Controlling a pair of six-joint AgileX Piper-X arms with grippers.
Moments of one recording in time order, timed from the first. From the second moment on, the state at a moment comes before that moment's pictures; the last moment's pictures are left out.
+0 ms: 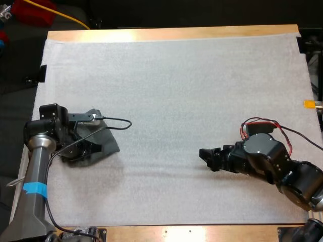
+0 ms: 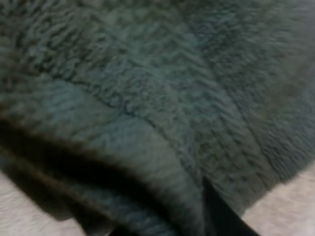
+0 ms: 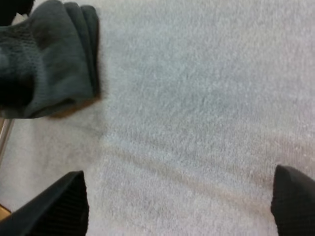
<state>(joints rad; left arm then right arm) 0.20 1.33 -0.87 1.09 0.11 -1.56 0.78 0.91 -0.77 0.68 -0.09 -1.19</state>
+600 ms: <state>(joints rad) 0.20 1.33 -0.87 1.03 -0.14 -1.59 0.78 0.91 -0.77 0.69 -0.09 -1.19</state>
